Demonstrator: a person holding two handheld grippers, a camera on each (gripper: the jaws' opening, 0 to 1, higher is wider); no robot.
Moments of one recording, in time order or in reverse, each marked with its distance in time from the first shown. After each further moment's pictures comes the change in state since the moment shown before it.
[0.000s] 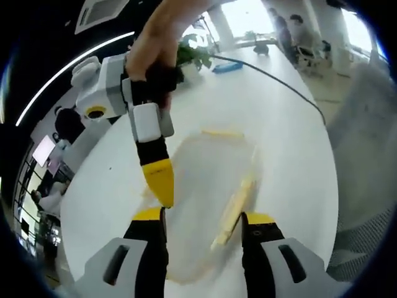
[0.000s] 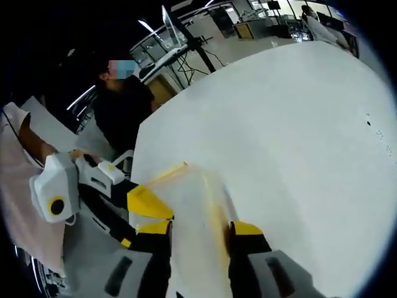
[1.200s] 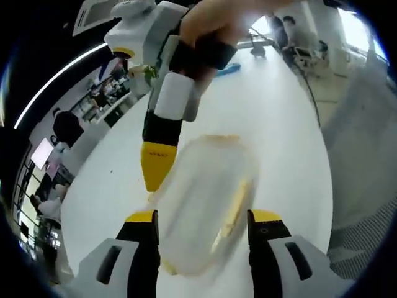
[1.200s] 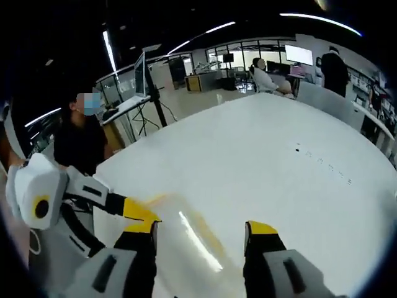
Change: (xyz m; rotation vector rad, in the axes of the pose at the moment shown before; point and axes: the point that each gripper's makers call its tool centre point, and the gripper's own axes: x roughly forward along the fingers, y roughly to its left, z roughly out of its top) left arm -0.012 0.011 0.002 0.009 -0.017 -0.016; right arm -0.055 0.003 0.014 0.020 -0.402 -0.471
